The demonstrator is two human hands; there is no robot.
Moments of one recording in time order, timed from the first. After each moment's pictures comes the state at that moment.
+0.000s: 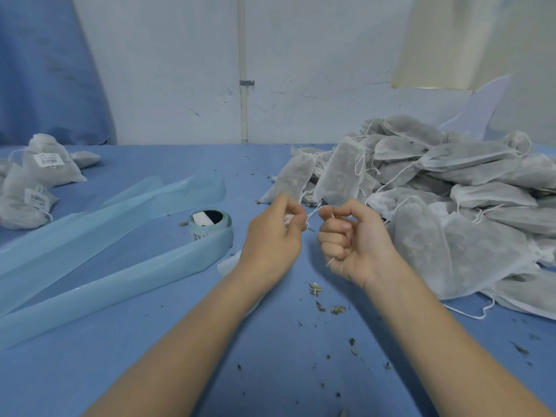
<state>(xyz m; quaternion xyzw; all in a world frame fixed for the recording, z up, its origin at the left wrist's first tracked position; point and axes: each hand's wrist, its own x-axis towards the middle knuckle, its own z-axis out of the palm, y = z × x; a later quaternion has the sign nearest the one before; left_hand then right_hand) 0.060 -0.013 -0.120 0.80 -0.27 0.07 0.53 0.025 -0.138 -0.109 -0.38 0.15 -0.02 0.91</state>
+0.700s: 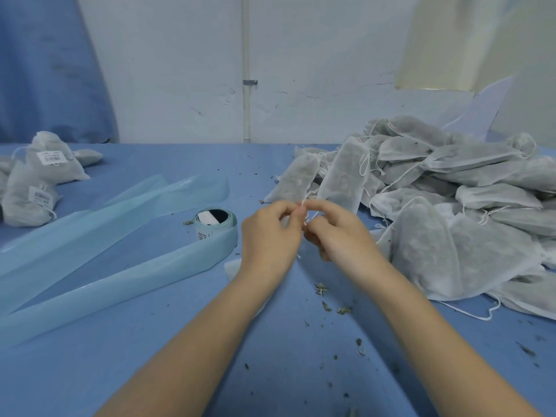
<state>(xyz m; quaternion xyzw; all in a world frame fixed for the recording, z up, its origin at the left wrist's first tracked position) 0.063 -0.012 -0.119 0.79 -0.19 0.11 0.57 0.022 -0.116 -0.113 -0.80 0.08 -0.16 0.57</state>
